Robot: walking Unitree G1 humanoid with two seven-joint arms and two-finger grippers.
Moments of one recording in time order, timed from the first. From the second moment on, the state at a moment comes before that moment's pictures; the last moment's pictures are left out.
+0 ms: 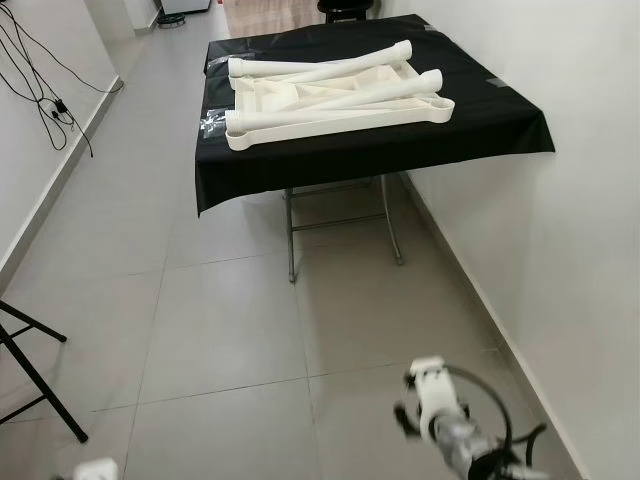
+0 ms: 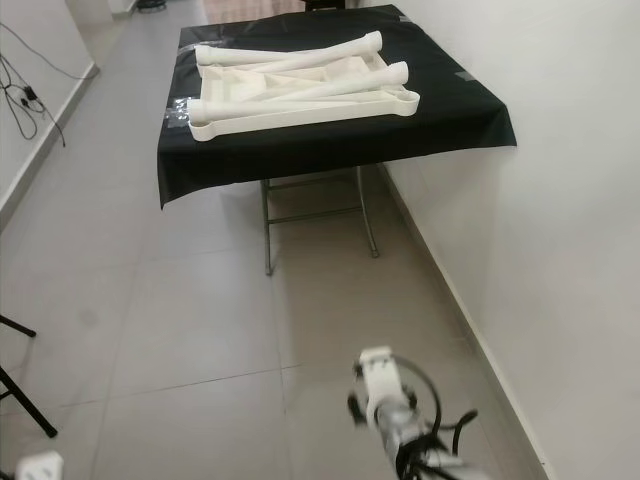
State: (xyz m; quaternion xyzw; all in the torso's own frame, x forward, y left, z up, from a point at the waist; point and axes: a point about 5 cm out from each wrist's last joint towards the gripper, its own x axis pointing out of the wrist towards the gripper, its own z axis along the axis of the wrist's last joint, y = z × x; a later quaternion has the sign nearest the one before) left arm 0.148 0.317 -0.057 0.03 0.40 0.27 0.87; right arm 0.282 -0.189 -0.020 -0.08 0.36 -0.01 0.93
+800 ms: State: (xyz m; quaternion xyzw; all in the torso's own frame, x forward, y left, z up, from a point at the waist) left arm 0.274 0.164 0.130 0.02 -0.10 -0.03 0.99; right arm 0.331 -0.106 0.134 -0.04 -0.07 0.19 0.98
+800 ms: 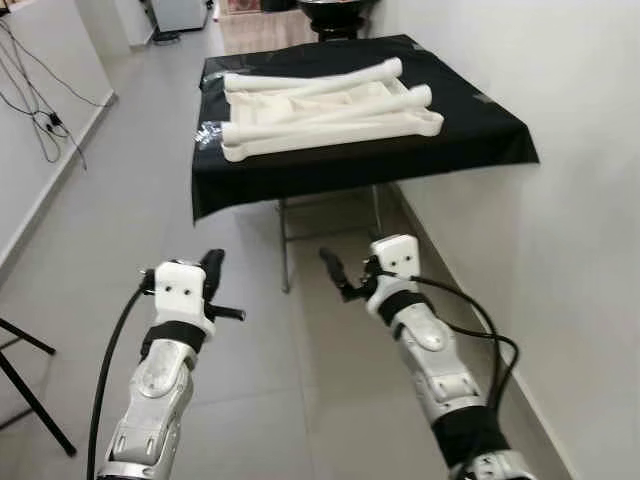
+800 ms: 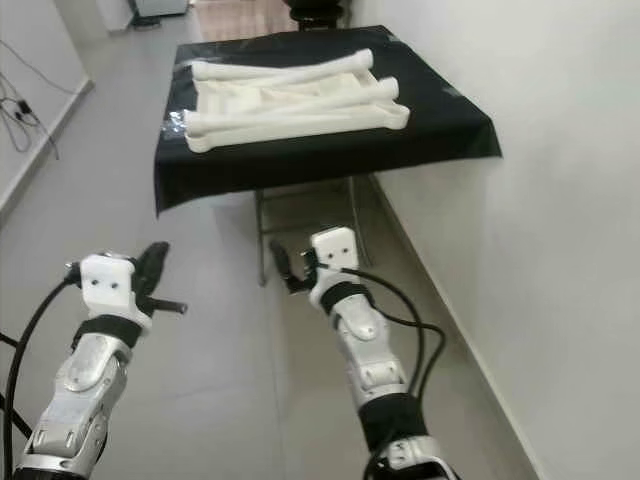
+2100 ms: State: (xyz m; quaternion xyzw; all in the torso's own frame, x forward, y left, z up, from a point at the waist) left arm 0.256 0.179 0.158 0.01 -0.08 0.04 1.00; right arm 0.342 -0.151 0.160 -0.06 -0.06 0.12 0.99
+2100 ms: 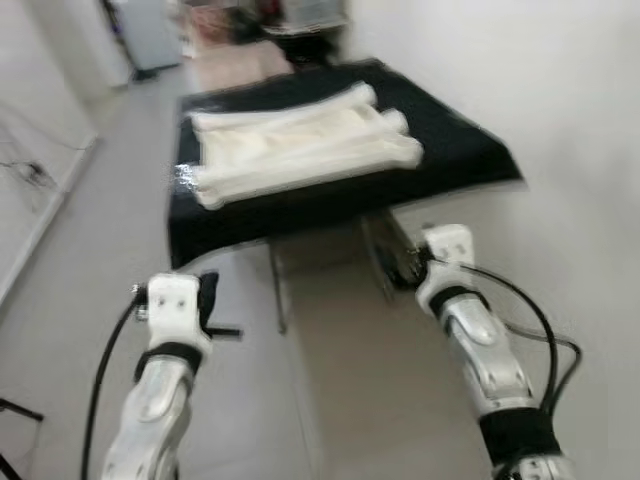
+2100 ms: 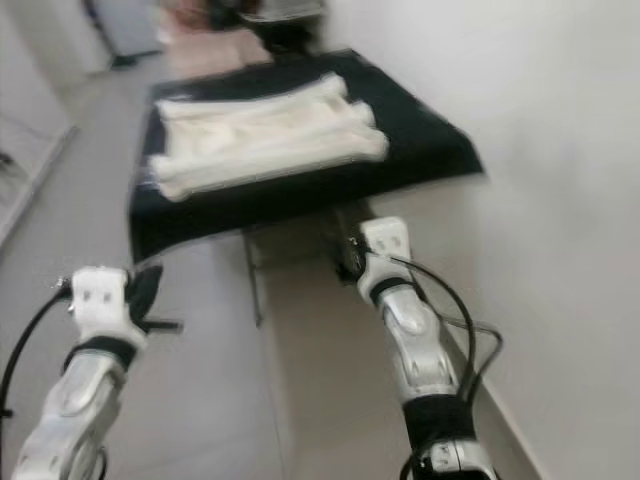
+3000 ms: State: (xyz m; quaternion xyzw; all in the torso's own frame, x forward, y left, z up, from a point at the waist) left arm 0.261 0.168 0.167 -0.01 -0.07 0.03 1.00; right arm 0.347 -0.127 0.179 -0.05 -0.08 0.18 0.98
